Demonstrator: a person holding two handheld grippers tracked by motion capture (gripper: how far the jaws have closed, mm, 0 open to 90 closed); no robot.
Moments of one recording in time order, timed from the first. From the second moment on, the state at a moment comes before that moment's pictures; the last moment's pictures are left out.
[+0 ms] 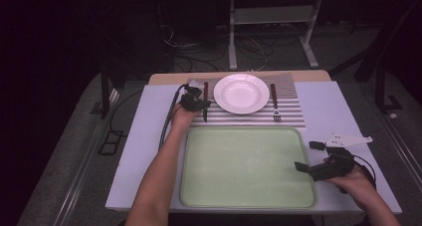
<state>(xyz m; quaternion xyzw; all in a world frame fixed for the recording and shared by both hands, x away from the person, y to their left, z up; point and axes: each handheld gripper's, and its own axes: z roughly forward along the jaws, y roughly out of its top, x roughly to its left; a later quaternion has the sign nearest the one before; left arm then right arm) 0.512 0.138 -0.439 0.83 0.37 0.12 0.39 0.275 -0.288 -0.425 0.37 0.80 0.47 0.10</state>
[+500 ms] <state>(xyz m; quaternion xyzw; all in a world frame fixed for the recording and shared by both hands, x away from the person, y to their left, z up) 0.515 0.134 -0.449 0.84 0.38 0.12 0.36 0.275 -0.288 -0.426 0.37 0.79 0.47 0.10</state>
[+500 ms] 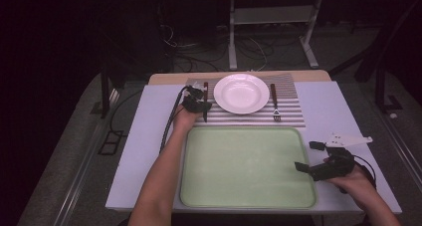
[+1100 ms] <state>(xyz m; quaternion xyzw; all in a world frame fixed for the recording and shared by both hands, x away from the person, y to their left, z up) 0.516 0.142 -0.448 0.84 0.39 0.12 0.35 0.275 -0.289 -0.426 0.37 0.79 0.47 0.10</state>
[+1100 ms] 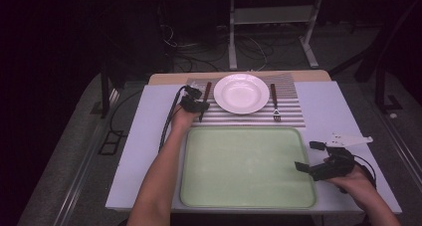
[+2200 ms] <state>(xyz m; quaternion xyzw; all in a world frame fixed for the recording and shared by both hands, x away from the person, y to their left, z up) 0.519 0.165 -0.445 0.84 0.41 0.13 0.34 0.276 -0.289 -0.425 0.37 0.79 0.47 0.10</state>
